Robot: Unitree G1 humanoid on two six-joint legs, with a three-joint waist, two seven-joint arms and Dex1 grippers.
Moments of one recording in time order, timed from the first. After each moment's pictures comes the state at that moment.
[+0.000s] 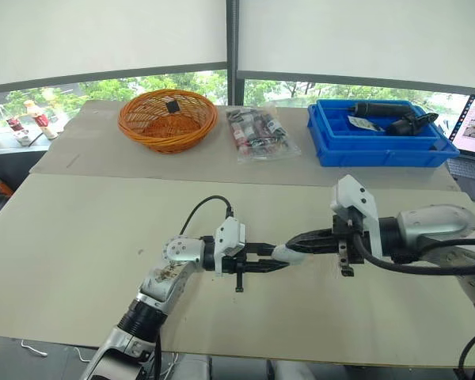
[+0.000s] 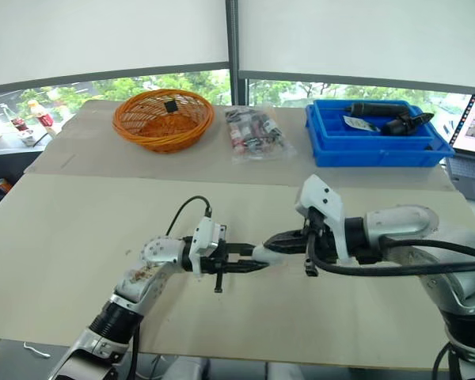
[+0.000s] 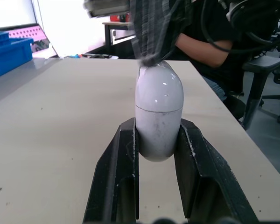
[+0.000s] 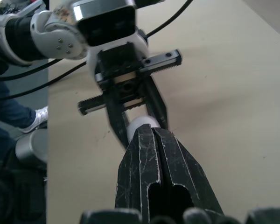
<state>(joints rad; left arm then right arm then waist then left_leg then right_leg) -0.42 0.27 -0.29 0.04 -0.35 0.09 -1.16 -0.44 -0.97 -0.05 -0.62 0.85 1.08 0.92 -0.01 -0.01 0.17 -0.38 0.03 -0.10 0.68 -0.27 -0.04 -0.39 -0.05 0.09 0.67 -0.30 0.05</state>
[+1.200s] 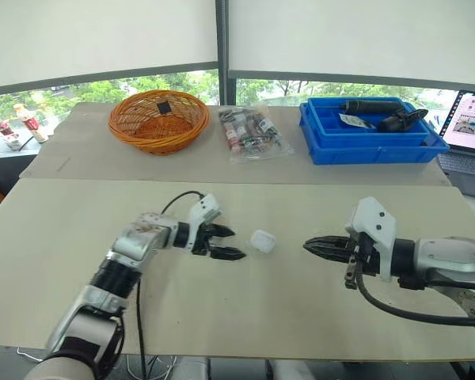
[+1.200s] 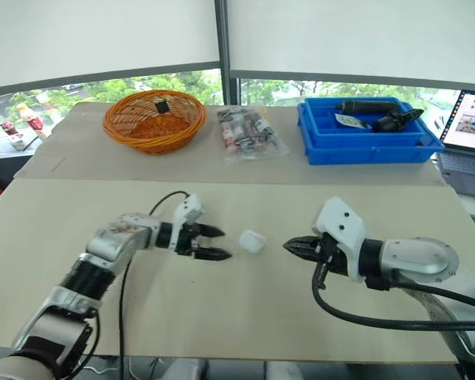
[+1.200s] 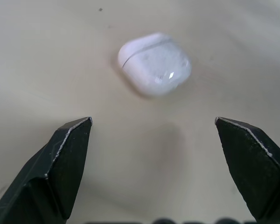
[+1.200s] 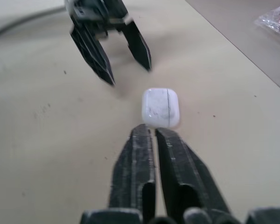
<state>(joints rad) -0.63 0.59 -0.30 0.19 -0.30 0.58 -1.14 -0.14 -1.00 -0.14 -0.72 0.61 0.77 0.79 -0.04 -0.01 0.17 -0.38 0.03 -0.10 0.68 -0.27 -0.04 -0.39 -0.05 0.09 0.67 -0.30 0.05</state>
